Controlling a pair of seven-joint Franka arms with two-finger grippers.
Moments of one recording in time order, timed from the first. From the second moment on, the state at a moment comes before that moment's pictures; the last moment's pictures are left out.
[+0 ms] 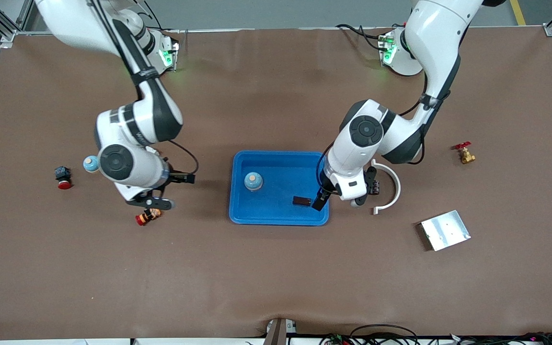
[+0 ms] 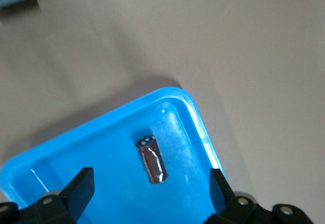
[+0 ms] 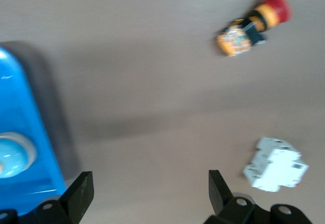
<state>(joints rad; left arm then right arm) -0.37 0.57 -0.24 -1.68 0.06 2.42 -1.73 0.42 0.44 -0.05 -1.73 0.10 1.95 0.46</state>
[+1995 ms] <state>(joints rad) -0.56 0.88 -0.11 -1.41 0.07 2.34 -1.99 0.45 0.55 -0.01 -1.58 0.16 1.99 0.49</state>
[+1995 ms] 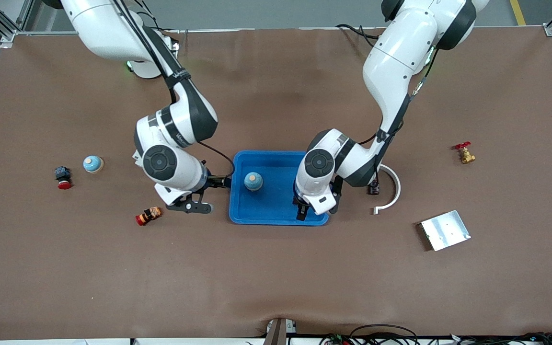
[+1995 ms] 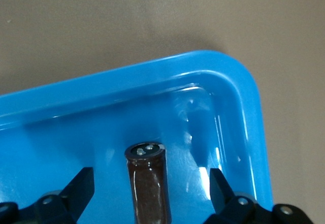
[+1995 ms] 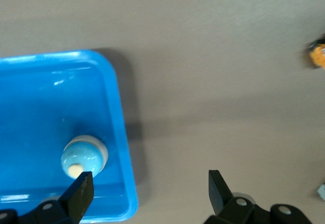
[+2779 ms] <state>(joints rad) -0.57 0.88 -0.11 -1.41 0.07 2.34 -1.99 0.59 0.62 0.01 -1.56 0.17 2.17 0.51</state>
